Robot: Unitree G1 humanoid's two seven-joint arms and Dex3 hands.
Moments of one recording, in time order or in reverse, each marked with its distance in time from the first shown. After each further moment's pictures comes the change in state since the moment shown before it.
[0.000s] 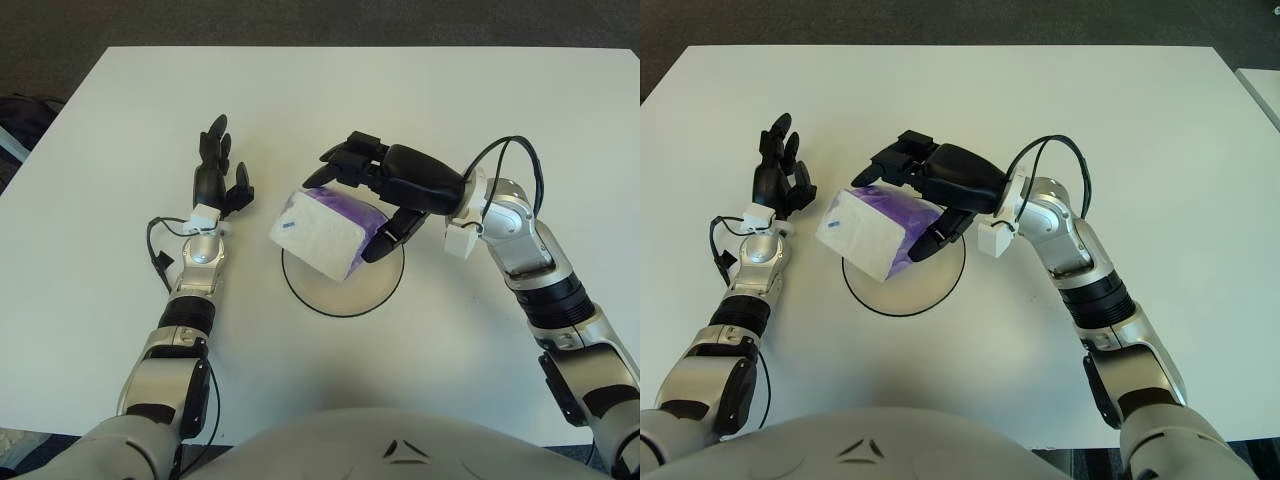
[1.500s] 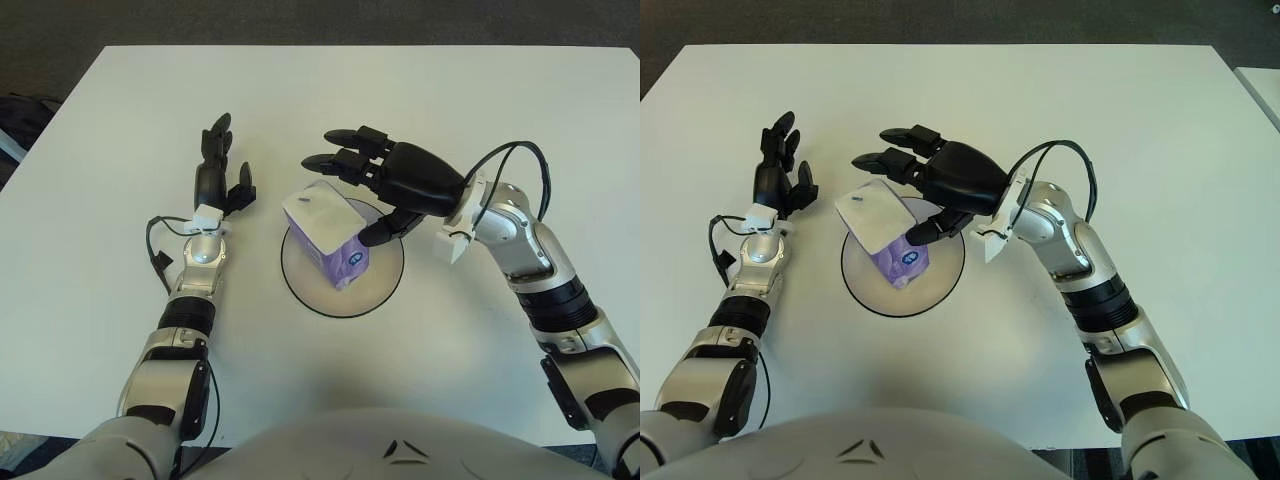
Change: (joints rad) left arm 0.008 0.005 -0.005 -0.030 0.019 0.033 -0.040; right arm 0.019 0.014 -0.021 -0.018 -0.187 0.005 -0.127
